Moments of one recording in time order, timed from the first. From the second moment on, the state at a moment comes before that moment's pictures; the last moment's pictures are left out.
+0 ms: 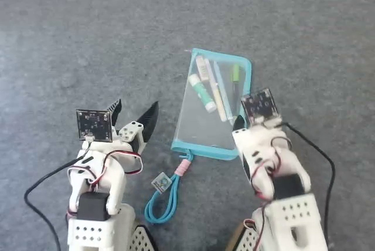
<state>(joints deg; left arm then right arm) -2.5 -97.1 87.6 44.7 6.9 -14.7 -78.5 80.4 40.4 10.0</state>
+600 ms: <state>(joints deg) -2.5 -101.0 87.6 44.7 6.9 -16.8 -94.4 89.7 40.8 10.0</state>
